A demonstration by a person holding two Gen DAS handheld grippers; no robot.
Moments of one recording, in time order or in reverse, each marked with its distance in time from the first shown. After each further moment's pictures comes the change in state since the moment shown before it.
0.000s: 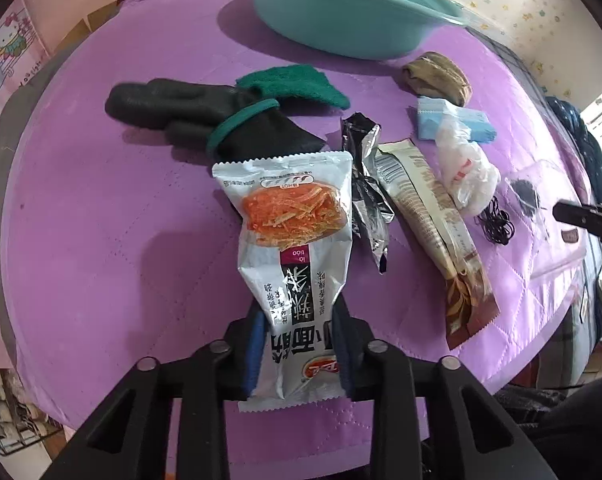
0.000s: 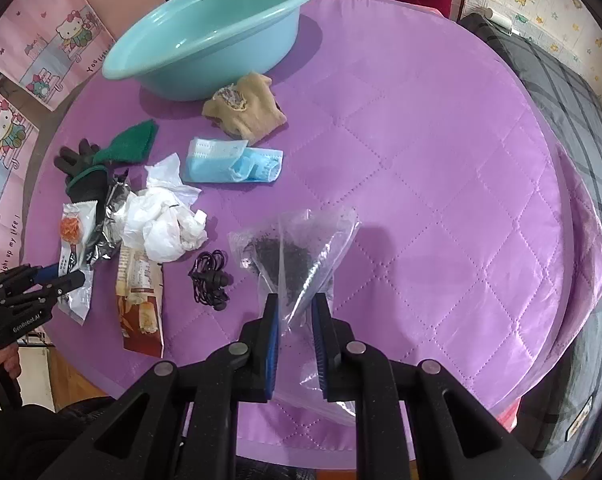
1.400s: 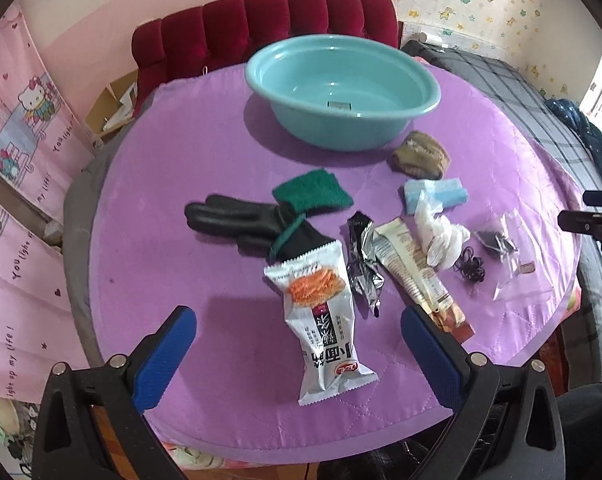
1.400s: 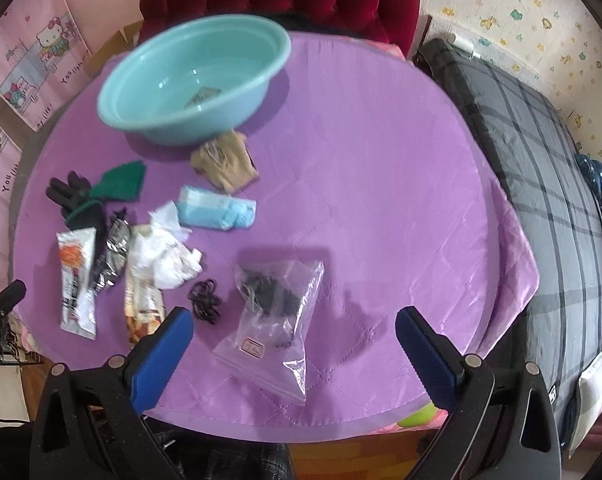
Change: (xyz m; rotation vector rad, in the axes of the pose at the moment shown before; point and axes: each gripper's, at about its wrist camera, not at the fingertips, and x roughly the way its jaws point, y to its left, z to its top) left arm -0.093 -0.009 0.013 0.084 -0.179 0.127; right arm -0.087 0.005 0.016 0.022 -0.072 -0.172
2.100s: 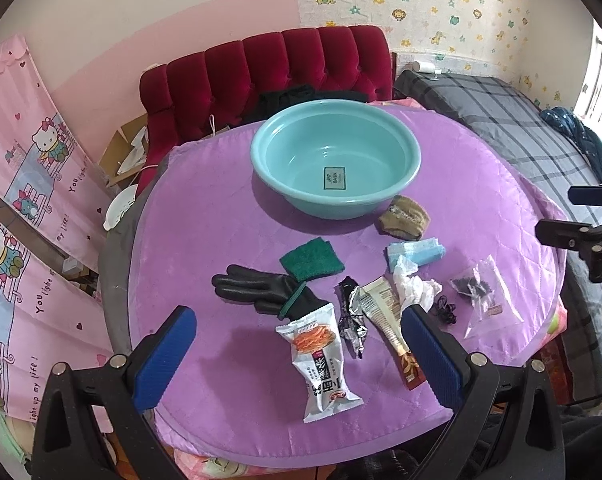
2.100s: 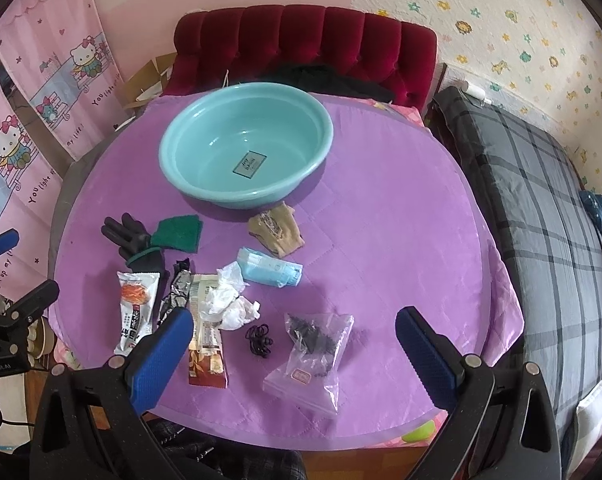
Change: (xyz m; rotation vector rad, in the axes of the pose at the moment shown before) left arm -0.079 -0.013 0.050 0.046 -0.105 0.051; right arm -0.078 0.039 0.028 -0.053 -0.134 0.045
